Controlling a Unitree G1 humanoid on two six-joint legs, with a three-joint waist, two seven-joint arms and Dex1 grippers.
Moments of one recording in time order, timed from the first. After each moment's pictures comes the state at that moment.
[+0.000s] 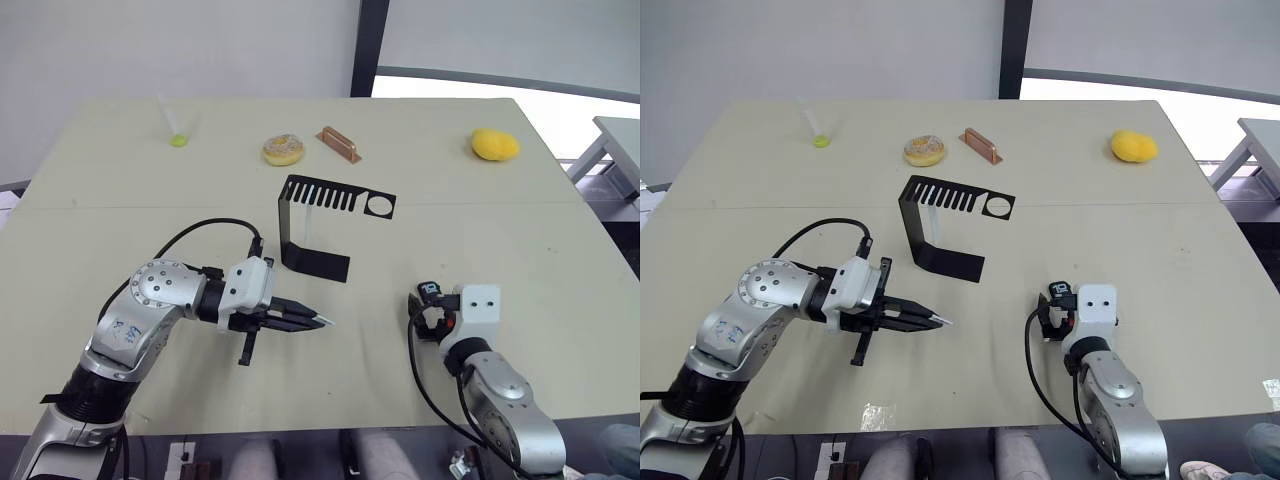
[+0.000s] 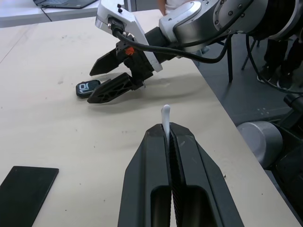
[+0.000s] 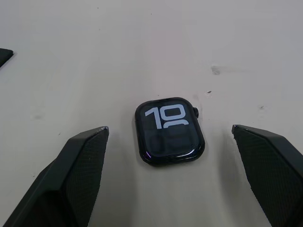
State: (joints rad) left arm -0.41 0.70 -0.16 -0.33 -0.46 0.33 -1.19; right arm 0.11 -0.16 -0.05 -0.56 0.16 0.62 0.06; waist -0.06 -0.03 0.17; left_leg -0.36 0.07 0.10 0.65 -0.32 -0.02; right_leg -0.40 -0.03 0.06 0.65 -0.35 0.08
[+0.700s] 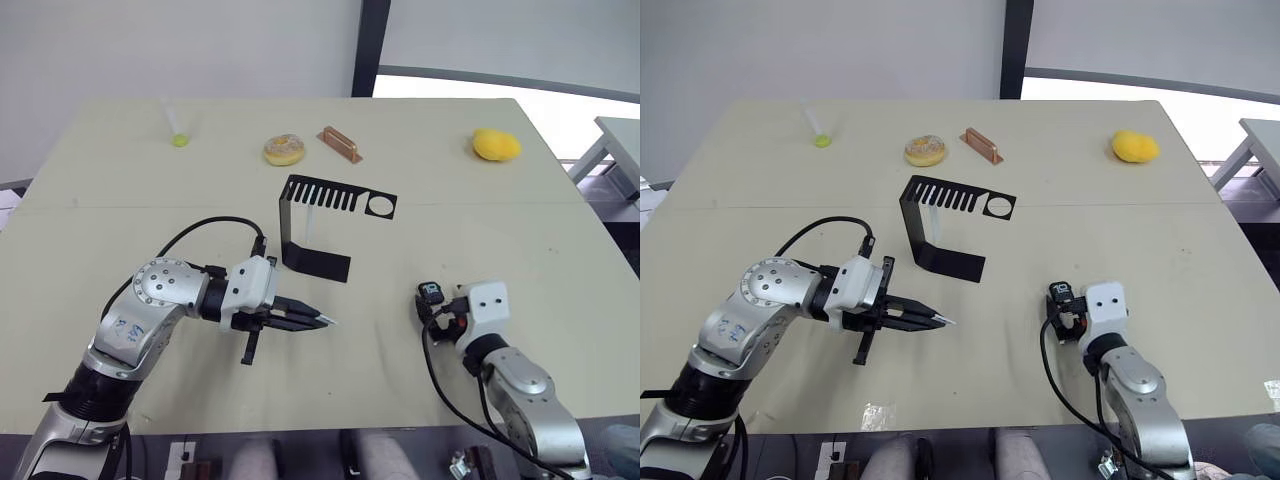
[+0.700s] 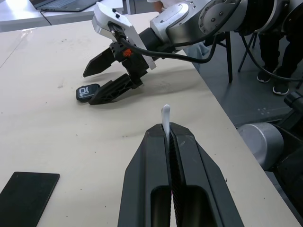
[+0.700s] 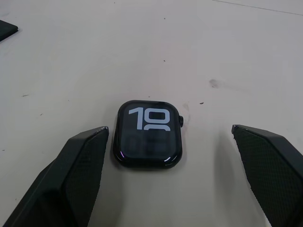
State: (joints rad) left arm -0.42 0.70 -0.17 -0.33 -0.46 0.33 -1.19; right arm 0.08 -0.31 -0.09 -0.41 0.17 0.48 0.23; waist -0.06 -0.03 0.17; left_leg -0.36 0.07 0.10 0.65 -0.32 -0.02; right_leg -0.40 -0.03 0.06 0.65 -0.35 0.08
